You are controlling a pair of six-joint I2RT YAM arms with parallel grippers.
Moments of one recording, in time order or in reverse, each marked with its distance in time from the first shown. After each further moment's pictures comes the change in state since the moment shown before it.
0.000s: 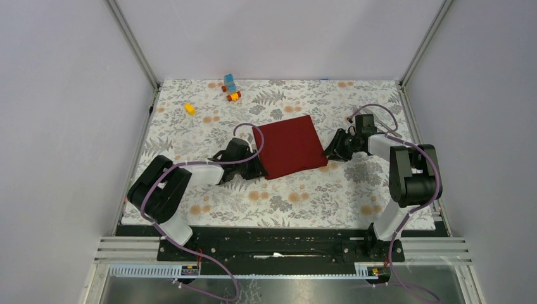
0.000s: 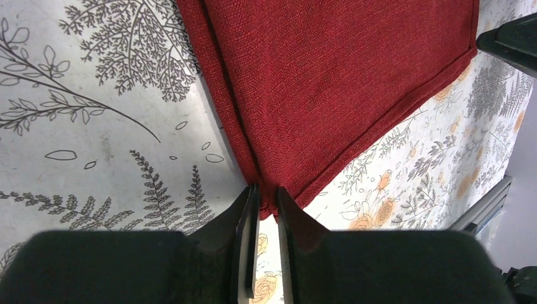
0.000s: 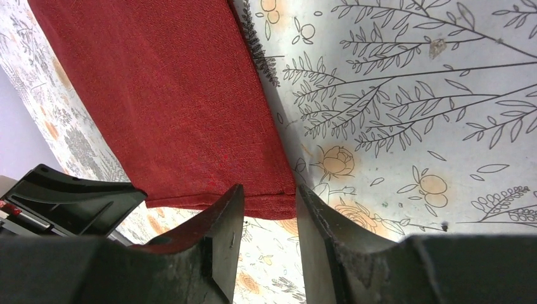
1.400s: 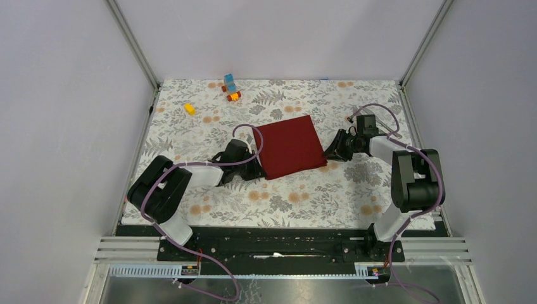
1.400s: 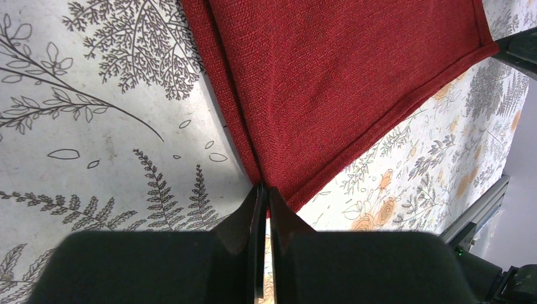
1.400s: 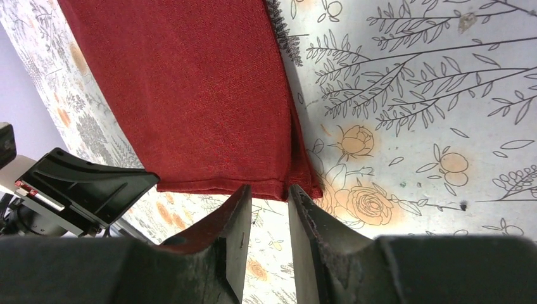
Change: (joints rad) left arm 0.005 0.000 -0.031 0.047 0.007 0.000; right arm 0.000 -0.053 -0.026 -0.013 -0.025 -0.003
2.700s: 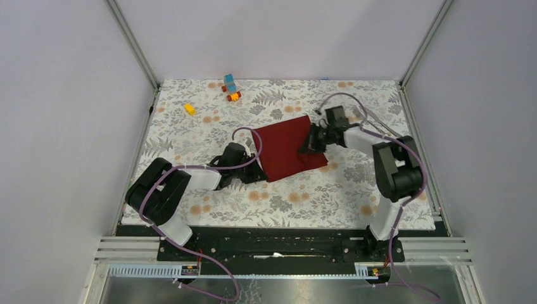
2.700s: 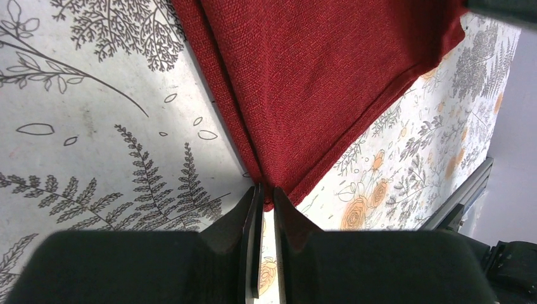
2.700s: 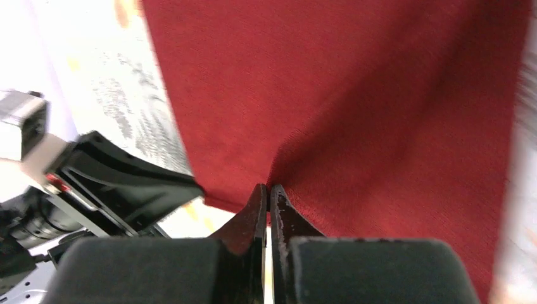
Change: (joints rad) left arm 0.000 -0.021 -0.055 0.056 0.052 -0.010; right arm 0.190 0.107 0.130 0.030 -0.023 0.019
